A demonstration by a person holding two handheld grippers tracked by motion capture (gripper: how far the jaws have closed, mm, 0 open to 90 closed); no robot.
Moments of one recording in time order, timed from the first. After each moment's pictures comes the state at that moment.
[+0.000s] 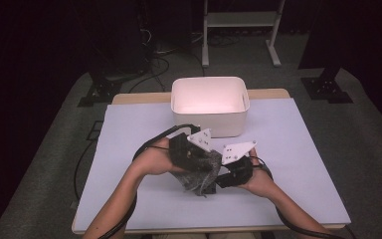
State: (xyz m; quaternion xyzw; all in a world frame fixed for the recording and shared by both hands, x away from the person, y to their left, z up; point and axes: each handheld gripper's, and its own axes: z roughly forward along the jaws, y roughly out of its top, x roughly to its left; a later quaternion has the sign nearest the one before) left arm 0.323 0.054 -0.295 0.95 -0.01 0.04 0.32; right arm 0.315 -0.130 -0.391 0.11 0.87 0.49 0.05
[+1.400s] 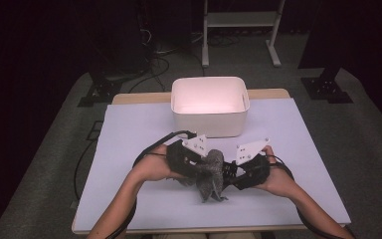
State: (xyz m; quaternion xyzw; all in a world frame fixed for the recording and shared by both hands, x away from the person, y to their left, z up) left arm 0.322 0.058 -0.318 0.94 0.00 0.01 0.33; right arm 0.311 -0.165 -0.377 0.10 0.90 0.42 0.04
